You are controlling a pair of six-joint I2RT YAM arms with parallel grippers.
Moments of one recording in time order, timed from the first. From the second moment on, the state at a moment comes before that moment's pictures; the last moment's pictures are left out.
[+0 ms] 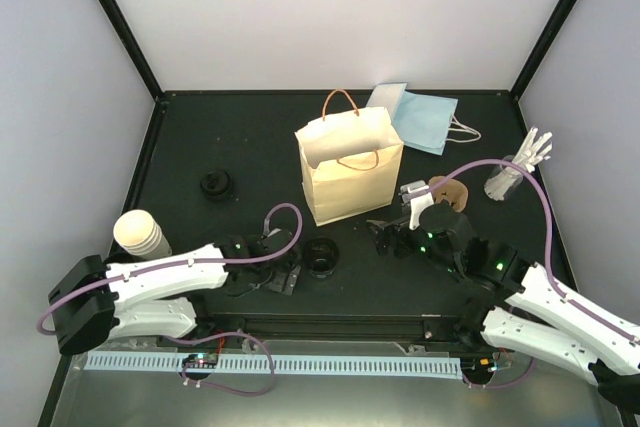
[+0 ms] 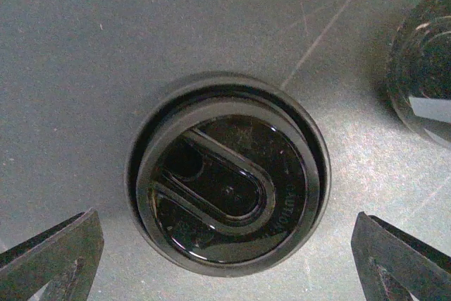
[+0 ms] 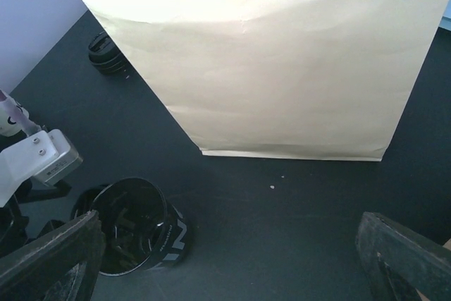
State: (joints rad) left arm -1.03 1.13 0.59 -0.76 -0.17 -0.76; right arm 0.96 0.72 0.76 -0.60 0.23 0.47
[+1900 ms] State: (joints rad) left arm -1.00 1.03 0.83 -0.88 -0.18 -0.71; right arm 0.96 0.76 0.76 -0.58 0.22 0.45
